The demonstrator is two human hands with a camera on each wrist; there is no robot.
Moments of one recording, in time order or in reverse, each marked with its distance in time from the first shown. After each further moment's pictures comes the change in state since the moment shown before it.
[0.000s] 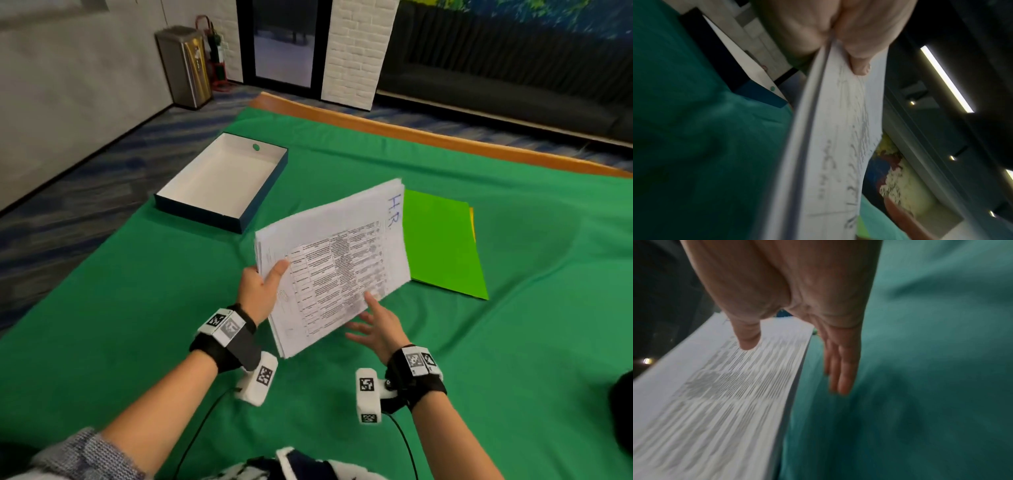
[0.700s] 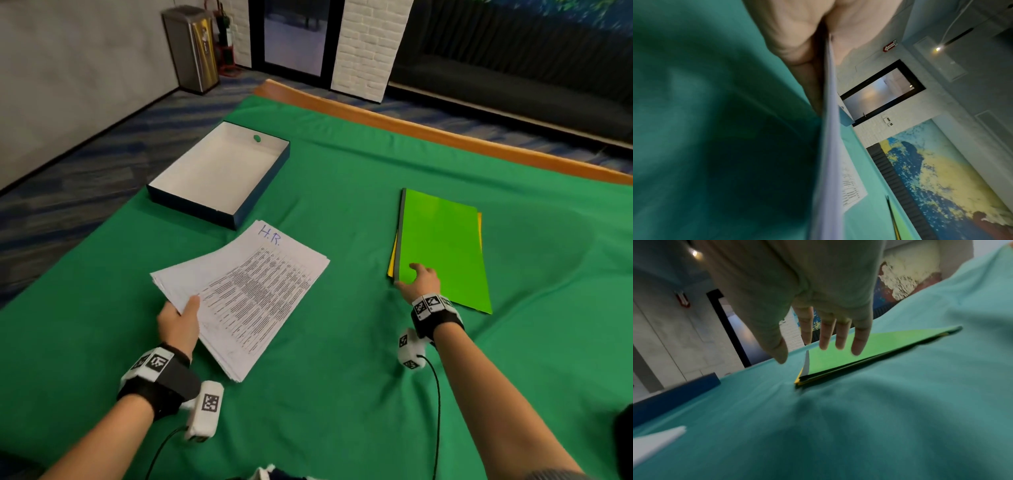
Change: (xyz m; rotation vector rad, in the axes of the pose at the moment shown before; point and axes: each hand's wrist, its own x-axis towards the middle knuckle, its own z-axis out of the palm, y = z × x) left_hand 0.021 -0.092 -0.072 -0.055 0.470 -0.298; right_hand 0.111 -0.088 -0.076 -1.204 0.488 -0.256
